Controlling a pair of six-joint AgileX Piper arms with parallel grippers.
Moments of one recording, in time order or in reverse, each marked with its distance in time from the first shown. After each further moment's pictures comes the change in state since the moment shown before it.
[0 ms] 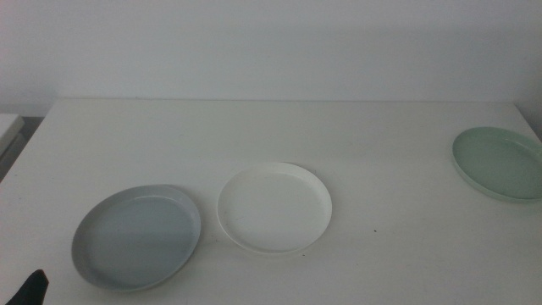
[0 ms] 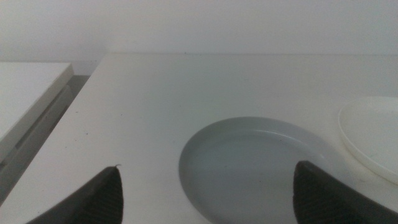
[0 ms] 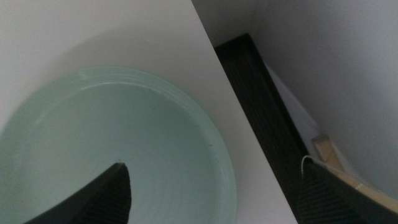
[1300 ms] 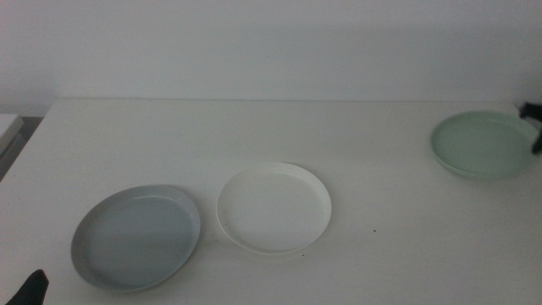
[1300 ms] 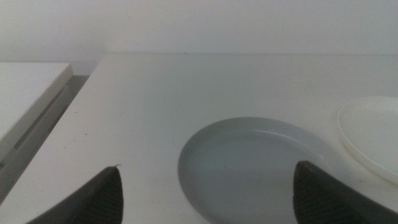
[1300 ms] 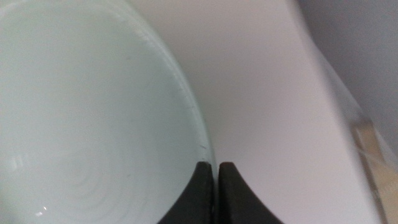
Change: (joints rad) left arm 0.000 0.000 0.000 0.000 0.000 0.000; right arm 0.042 0.115 0.000 0.079 0.003 -0.073
